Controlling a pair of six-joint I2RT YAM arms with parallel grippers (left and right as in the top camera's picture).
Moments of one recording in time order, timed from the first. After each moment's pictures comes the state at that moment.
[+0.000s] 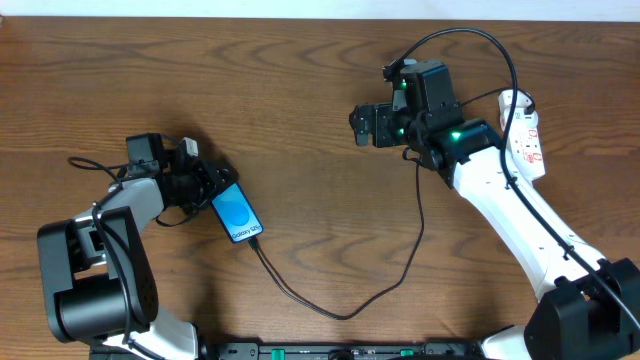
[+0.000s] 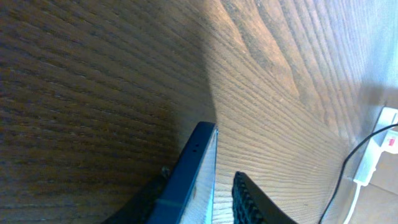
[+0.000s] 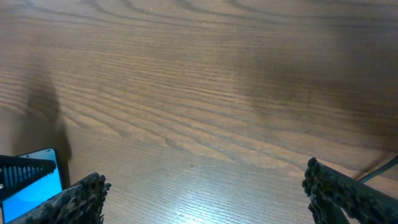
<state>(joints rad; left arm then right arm) 0.23 1.77 0.80 -0.26 0.65 -0.41 0.39 1.63 1.28 -0.48 -0.12 0.30</state>
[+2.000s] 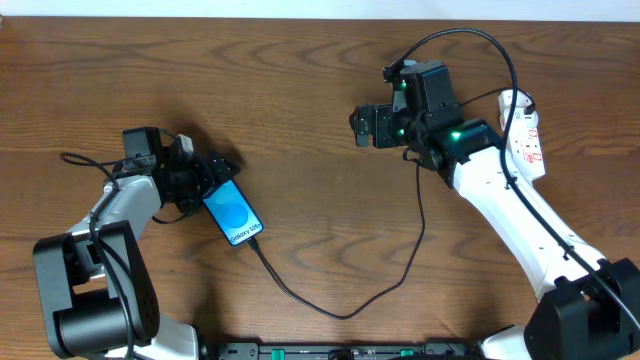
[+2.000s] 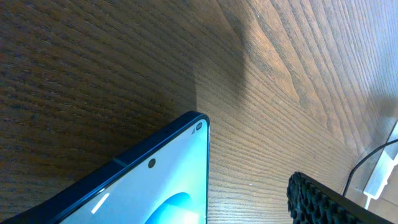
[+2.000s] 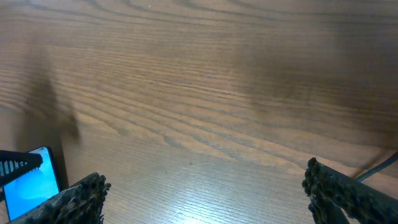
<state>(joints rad) 0.22 1.71 0.84 -0.38 0.57 -0.43 0.39 1.63 1.28 -0.48 -0.12 0.30</state>
